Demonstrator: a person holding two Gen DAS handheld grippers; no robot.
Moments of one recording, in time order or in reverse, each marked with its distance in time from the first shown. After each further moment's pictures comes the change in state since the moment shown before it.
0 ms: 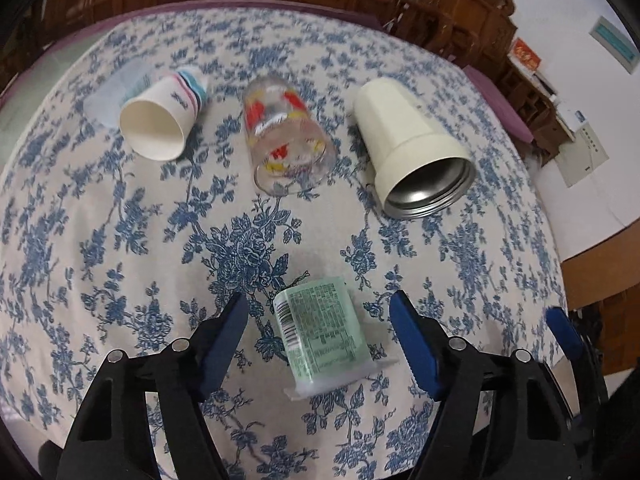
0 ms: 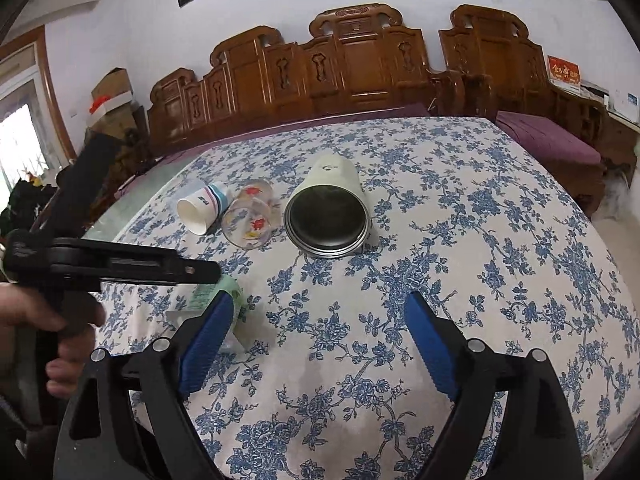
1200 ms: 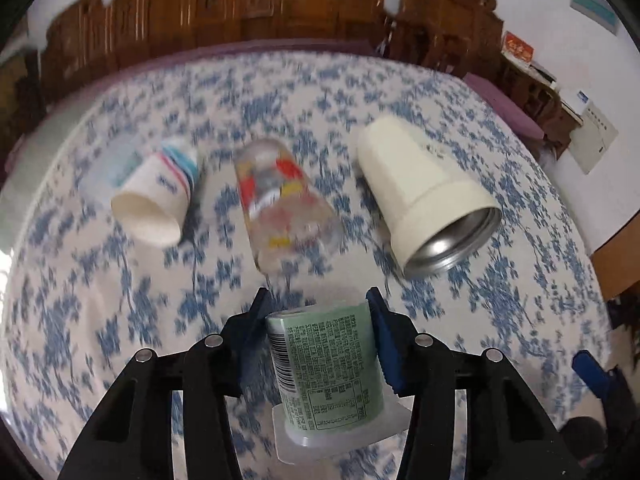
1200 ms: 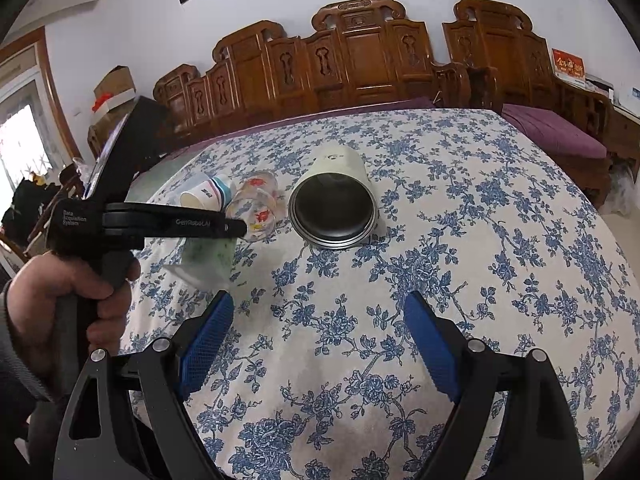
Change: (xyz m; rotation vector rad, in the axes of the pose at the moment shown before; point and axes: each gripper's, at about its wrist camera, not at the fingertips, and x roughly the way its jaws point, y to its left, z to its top) left arm 0.012 -0.017 0.031 0.156 -0.176 0.116; right arm 0.011 0.001 -0.007 0.007 0.027 0.011
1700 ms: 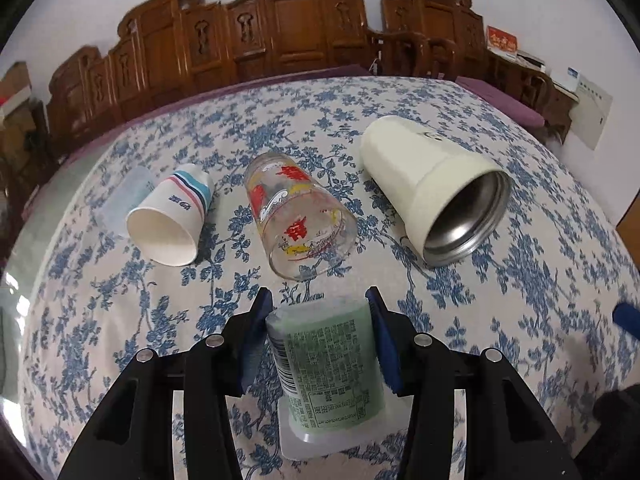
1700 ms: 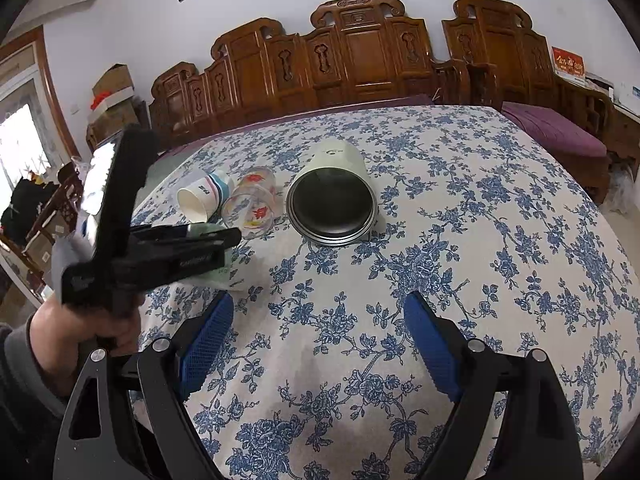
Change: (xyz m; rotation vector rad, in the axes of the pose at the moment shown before) left arm 0.000 -0.005 -0.030 0.128 -0.125 0.093; right arm 0.002 0.001 -0.001 0.005 0.003 0.001
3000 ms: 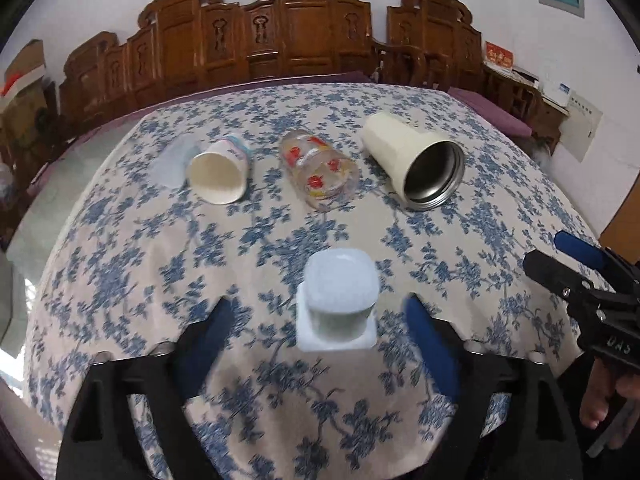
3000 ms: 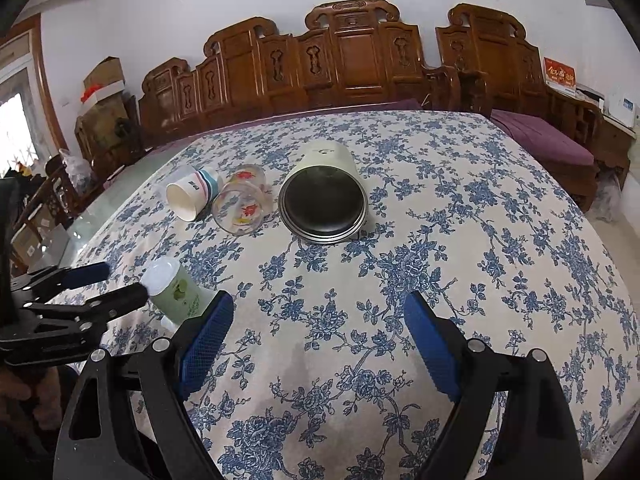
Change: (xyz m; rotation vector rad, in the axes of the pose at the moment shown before) left arm -0.088 0.026 -0.061 -0.075 -0.015 -0.023; right arm -0.002 0.008 -0.004 -0.022 -0.004 -0.067
